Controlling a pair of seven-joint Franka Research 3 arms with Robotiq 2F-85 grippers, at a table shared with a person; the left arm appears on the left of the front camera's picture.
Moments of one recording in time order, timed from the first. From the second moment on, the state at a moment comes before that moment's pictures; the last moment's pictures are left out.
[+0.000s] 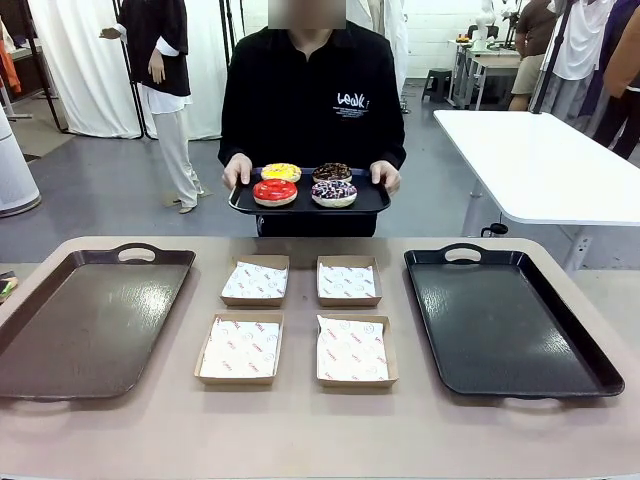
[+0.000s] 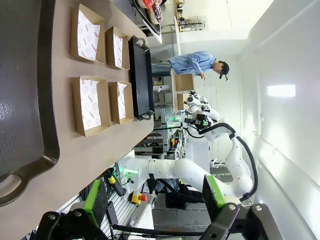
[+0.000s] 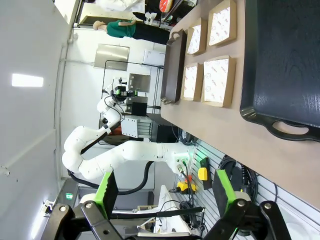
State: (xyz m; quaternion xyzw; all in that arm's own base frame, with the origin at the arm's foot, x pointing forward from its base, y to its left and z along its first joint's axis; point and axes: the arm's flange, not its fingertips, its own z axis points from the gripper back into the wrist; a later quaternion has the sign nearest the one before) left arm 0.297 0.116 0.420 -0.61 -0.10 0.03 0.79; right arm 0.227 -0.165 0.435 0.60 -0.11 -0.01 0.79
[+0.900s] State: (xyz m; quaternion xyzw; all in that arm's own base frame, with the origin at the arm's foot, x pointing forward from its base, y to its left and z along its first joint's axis) left arm 0.297 0.115 0.420 -0.61 -0.09 0.03 0.79; right arm 0.304 -0.077 0.504 0.53 -0.07 0.02 0.84
